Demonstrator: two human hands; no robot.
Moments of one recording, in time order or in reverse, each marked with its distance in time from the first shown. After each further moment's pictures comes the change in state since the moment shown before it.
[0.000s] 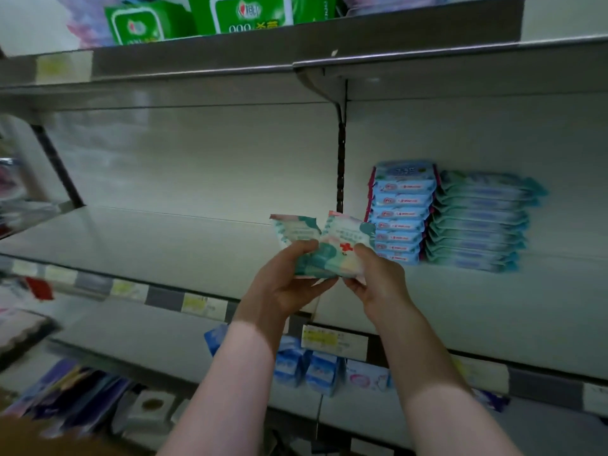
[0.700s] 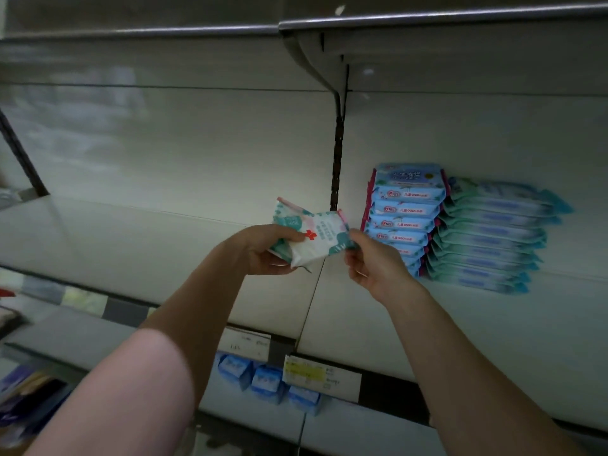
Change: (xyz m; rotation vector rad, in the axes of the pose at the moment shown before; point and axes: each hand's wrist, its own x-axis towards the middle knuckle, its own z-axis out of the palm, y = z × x) left_hand 0.096 0.061 -0.011 0.594 0.084 -0.119; right_hand 0.093 -0.020 0.003 -0.268 -0.108 0.076
